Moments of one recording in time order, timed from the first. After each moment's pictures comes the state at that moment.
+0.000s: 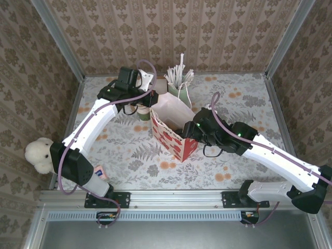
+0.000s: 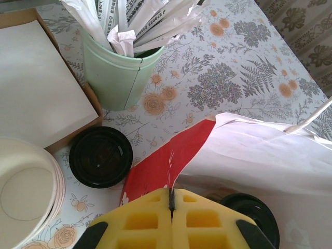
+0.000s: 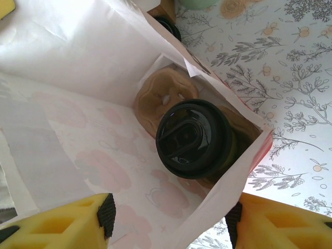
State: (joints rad) left arm -0.49 1.55 1.53 -0.73 0.38 -0.12; right arm 0.89 1.17 1.25 -0.92 0.25 1.03
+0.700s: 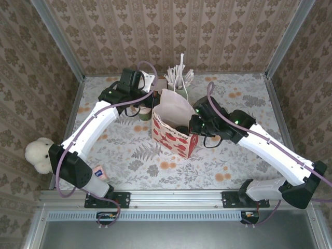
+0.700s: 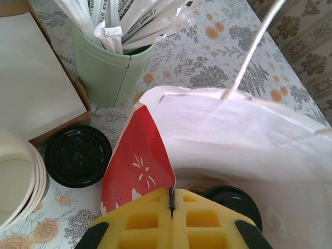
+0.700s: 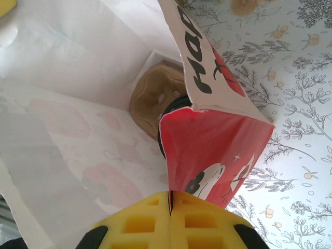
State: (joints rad) left arm -0.54 1.52 1.52 -0.74 0.34 -0.22; right arm 0.75 1.28 1.40 -1.01 0.09 0.85
